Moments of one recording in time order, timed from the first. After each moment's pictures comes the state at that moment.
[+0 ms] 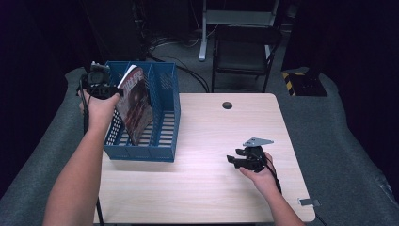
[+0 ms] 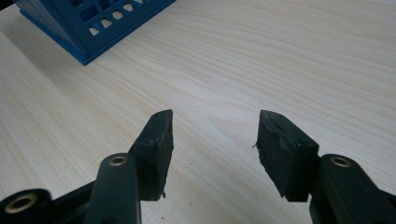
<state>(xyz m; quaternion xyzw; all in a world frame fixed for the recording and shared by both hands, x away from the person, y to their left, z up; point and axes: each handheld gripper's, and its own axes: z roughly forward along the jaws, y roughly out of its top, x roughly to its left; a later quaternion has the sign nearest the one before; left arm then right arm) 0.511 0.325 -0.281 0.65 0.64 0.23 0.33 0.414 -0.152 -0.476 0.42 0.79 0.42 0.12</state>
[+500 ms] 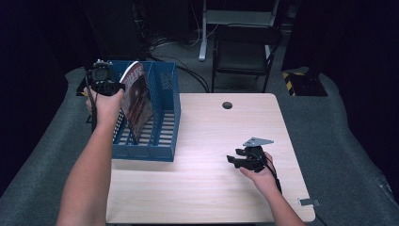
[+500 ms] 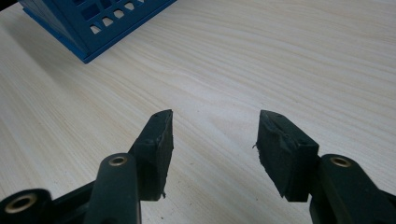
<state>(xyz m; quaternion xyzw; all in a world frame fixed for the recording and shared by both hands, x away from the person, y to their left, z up) 0.522 0.315 -0.284 0.63 0.65 0.26 0.34 0.414 -0.153 -0.477 0.41 0.80 0.42 0.12</state>
